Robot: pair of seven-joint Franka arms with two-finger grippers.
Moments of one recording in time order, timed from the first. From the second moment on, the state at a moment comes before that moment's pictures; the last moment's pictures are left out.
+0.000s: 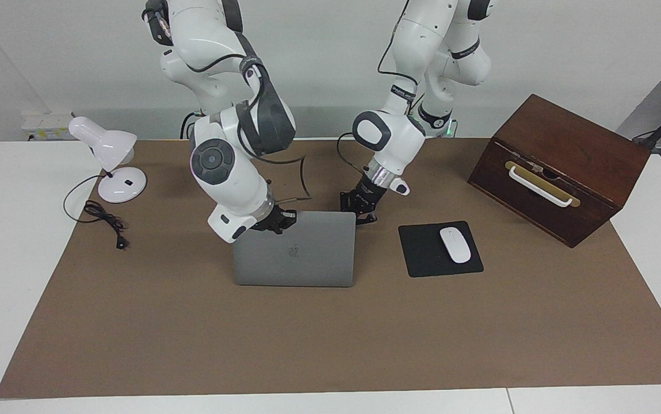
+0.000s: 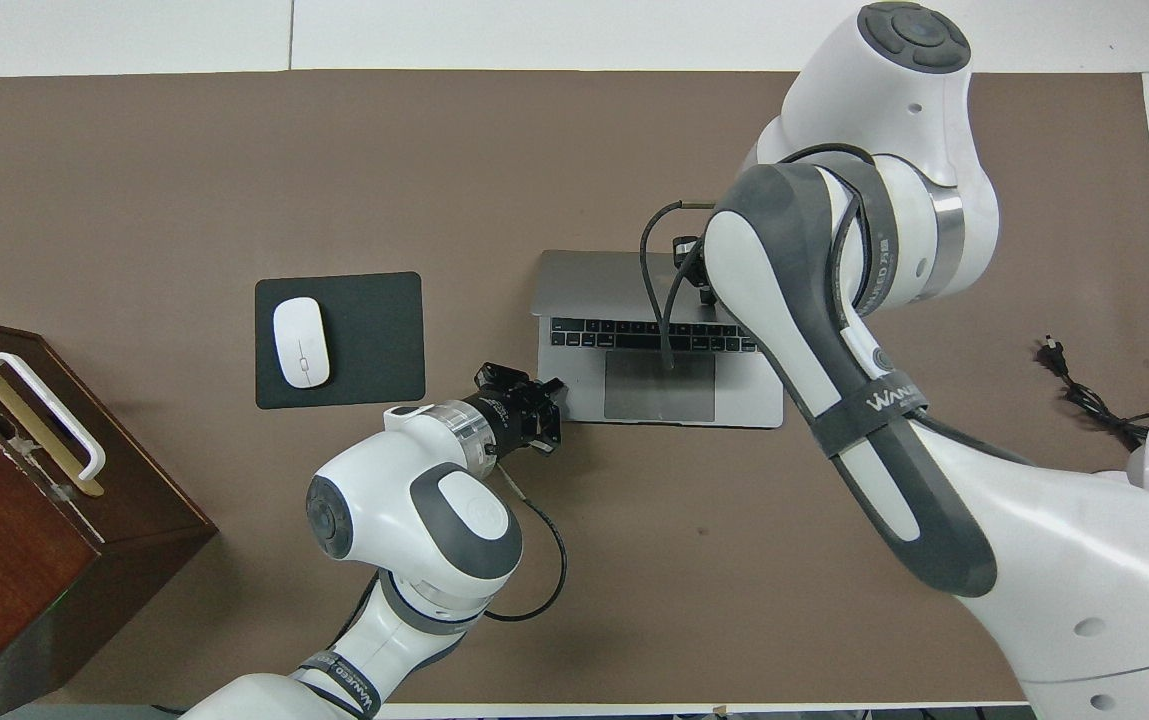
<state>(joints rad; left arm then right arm) -0.73 0.27 -0.05 -2.20 -1.59 3.01 -1.50 0.44 0.49 -0.18 -1.36 0.32 1.67 0.25</state>
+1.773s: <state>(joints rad) -0.72 0.24 -0.05 -2.24 -1.61 3.01 -1.46 0.51 0.37 -0.18 -1.71 0.32 1.87 0.28</state>
